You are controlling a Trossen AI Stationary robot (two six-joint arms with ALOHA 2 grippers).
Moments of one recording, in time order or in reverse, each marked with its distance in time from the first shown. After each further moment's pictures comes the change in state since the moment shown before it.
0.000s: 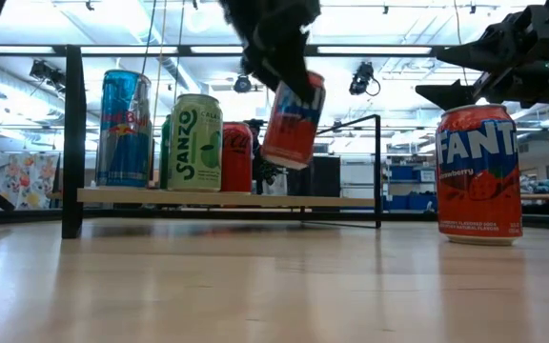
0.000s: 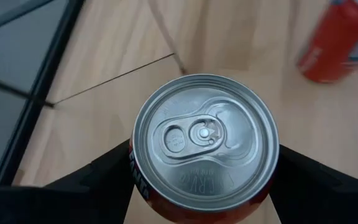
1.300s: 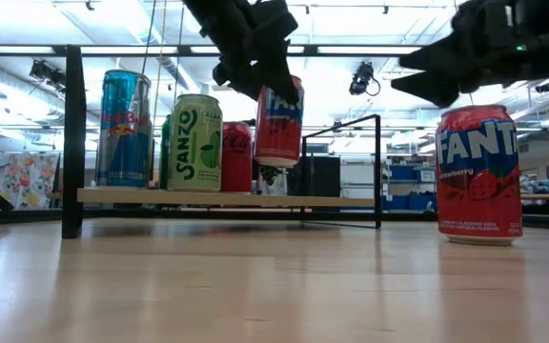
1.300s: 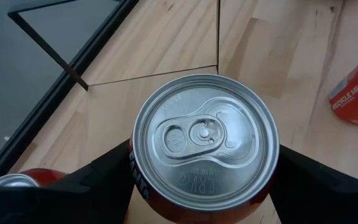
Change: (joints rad) left arm 0.039 -0.160 -0.255 0.225 -0.074 -0.136; right arm 0.330 0.392 0.169 0.090 0.498 -0.268
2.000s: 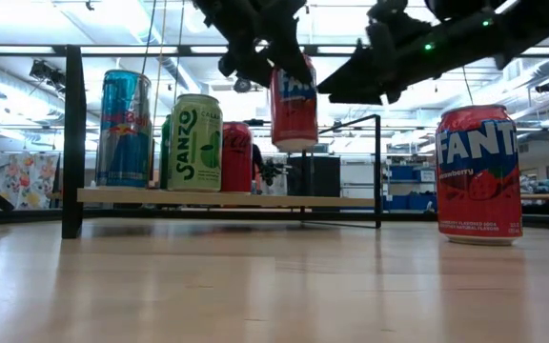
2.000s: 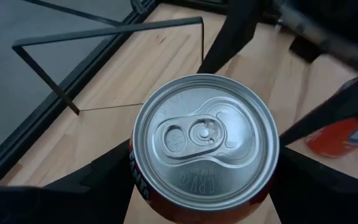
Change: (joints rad) left arm -0.021 -0.018 0.000 0.098 -0.012 -0.020; right arm 0.071 0.611 0.379 0.018 0.279 -0.042
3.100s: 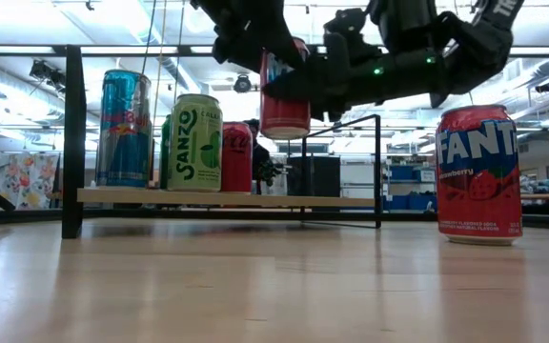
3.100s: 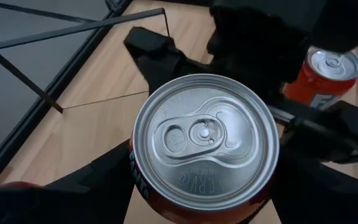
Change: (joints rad) left arm -0.067 -0.045 0.001 -0.074 0.031 0.031; right arm -0.099 0.345 0.122 0.361 -0.374 -0.036
